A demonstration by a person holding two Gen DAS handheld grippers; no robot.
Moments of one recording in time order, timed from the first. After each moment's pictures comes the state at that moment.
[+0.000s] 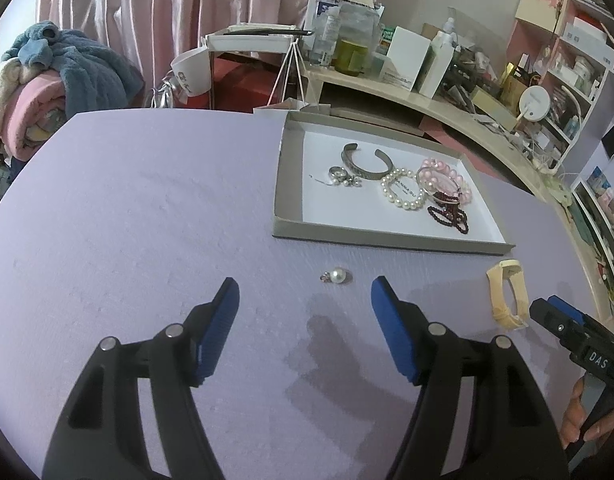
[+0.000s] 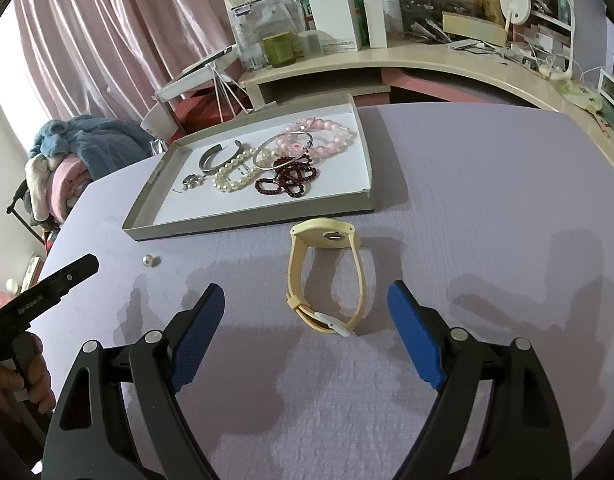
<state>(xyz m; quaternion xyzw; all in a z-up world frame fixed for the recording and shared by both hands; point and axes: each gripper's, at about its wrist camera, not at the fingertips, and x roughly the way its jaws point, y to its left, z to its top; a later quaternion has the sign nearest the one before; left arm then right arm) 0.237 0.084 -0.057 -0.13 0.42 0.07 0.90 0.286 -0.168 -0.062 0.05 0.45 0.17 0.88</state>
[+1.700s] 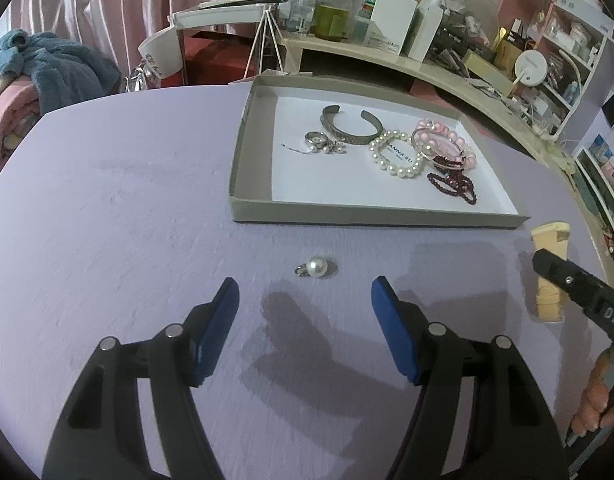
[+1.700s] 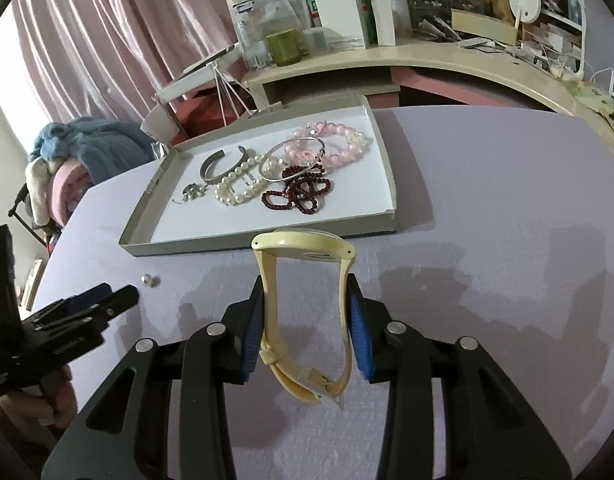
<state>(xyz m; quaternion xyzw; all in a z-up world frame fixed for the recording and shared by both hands) 0.273 0.067 -0.091 -0.10 0.46 0.05 0.88 0.307 -0.151 -0.067 0.06 0.45 0.18 0.87</state>
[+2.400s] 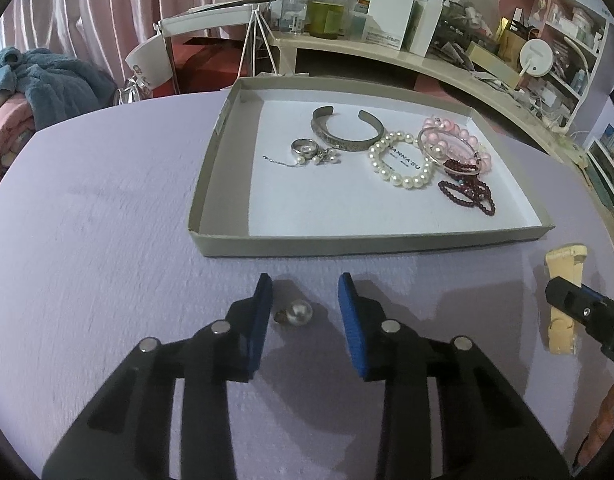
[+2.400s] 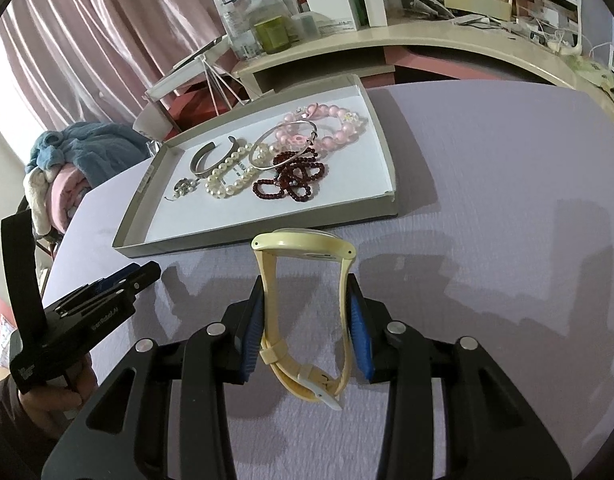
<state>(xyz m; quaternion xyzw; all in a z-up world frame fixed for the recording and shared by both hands) 0.302 0.053 -0.104 -0.08 0.46 0.06 0.88 0.314 -0.155 -0.080 0.08 0.48 0.17 0.86</state>
